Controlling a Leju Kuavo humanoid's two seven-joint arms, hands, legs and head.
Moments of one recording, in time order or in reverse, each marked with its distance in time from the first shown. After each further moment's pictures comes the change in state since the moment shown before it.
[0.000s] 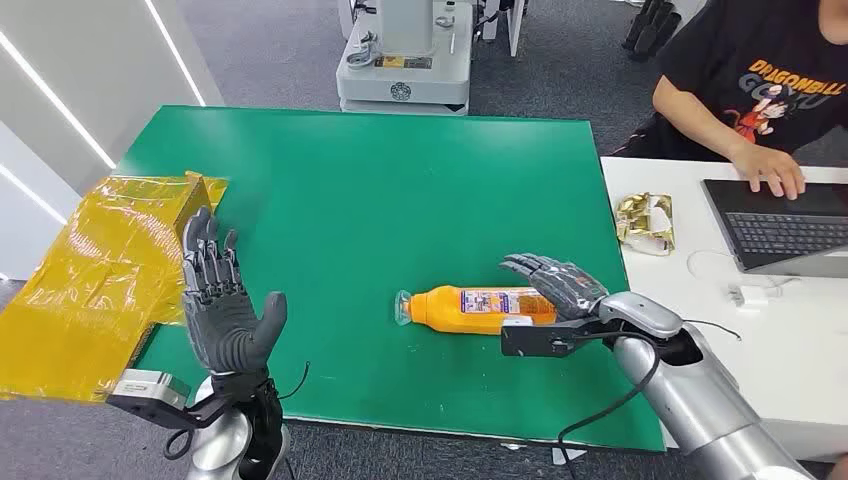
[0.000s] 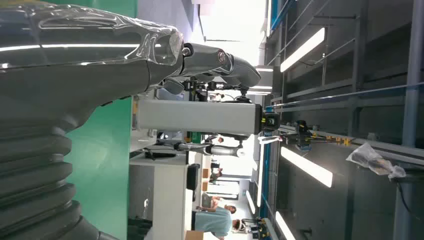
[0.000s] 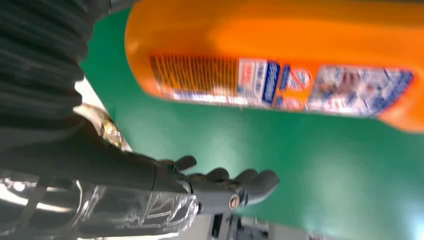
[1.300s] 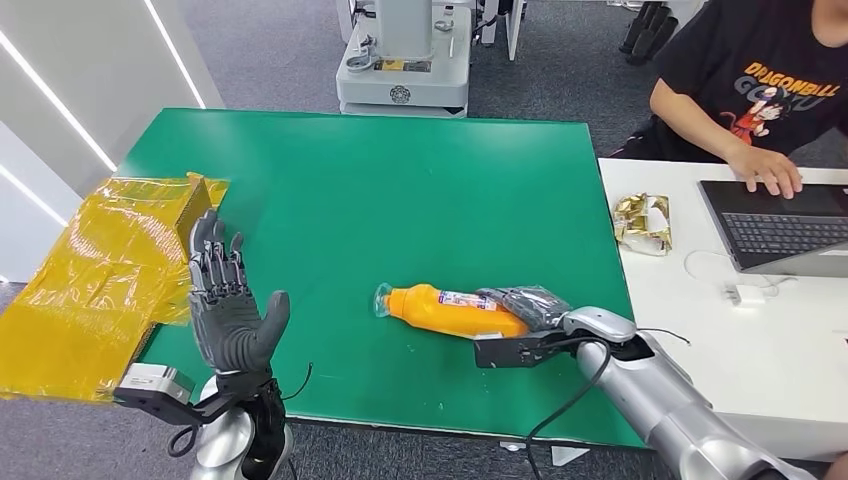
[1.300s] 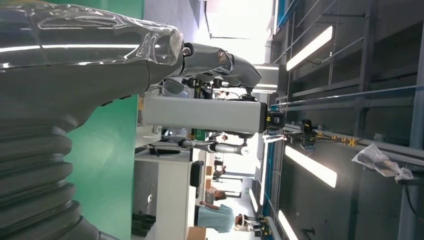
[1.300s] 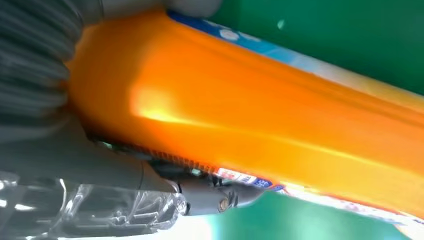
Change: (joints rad) left arm -0.006 0.001 0.000 0.028 0.024 -0.004 0.000; right arm -0.095 0.126 0.187 0.365 -0.069 -0.111 -0.049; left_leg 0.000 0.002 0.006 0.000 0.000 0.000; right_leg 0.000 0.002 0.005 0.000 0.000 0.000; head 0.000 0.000
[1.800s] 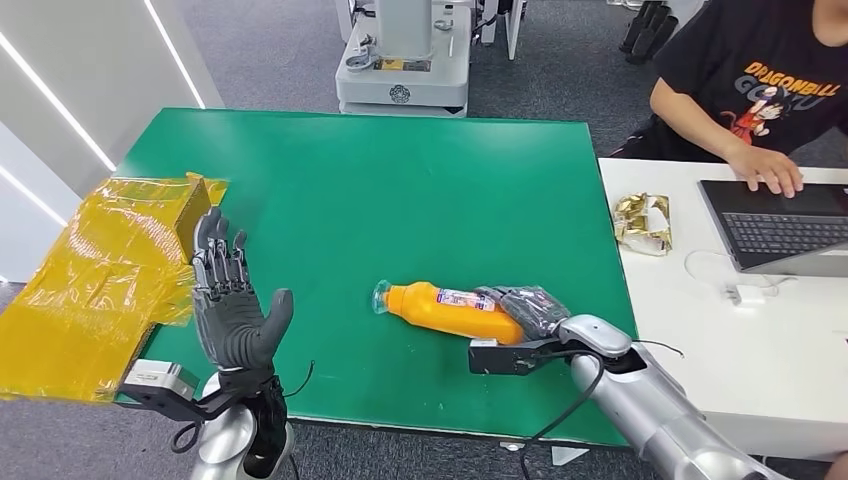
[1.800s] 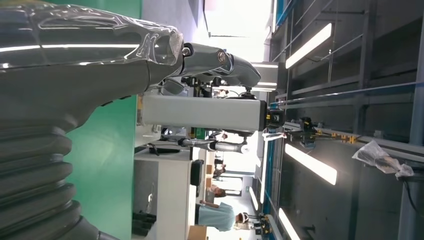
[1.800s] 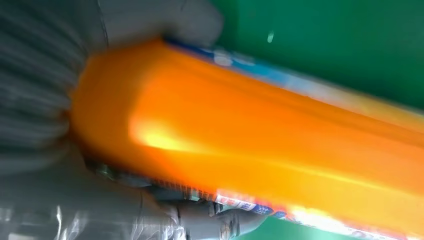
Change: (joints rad) left arm -0.012 0.000 0.000 0.012 -0.008 0.002 0.000; right arm 0.051 0.016 -0.009 -0.022 0.033 -0.179 0.076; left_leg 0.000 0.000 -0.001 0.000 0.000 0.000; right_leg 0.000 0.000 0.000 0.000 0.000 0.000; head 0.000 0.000
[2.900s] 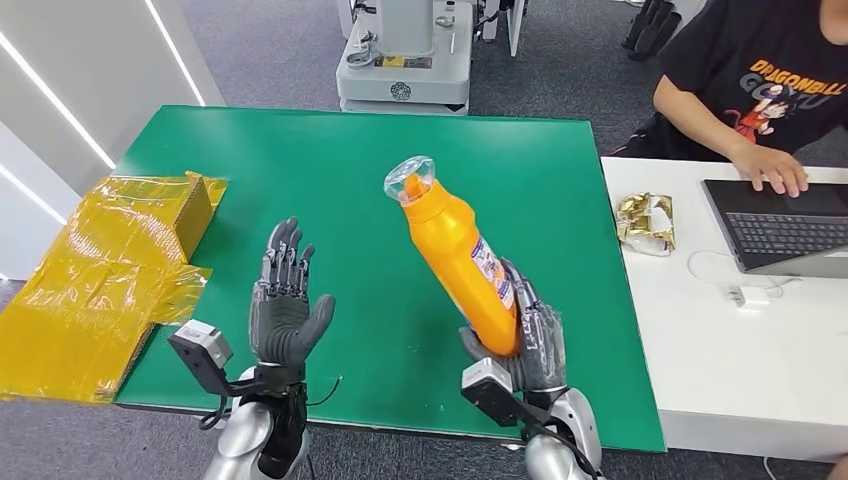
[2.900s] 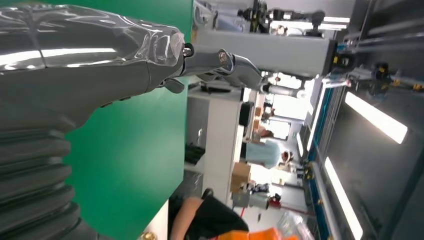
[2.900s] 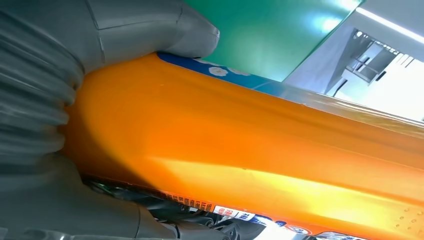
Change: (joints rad) left arm -0.032 0.015 -0.056 0.109 0.111 -0.177 0.162; right arm 0.491 0.207 -0.343 -0.516 -0.136 -0.574 -0.155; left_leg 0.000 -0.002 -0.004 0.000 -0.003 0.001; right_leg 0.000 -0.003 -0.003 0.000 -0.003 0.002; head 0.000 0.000
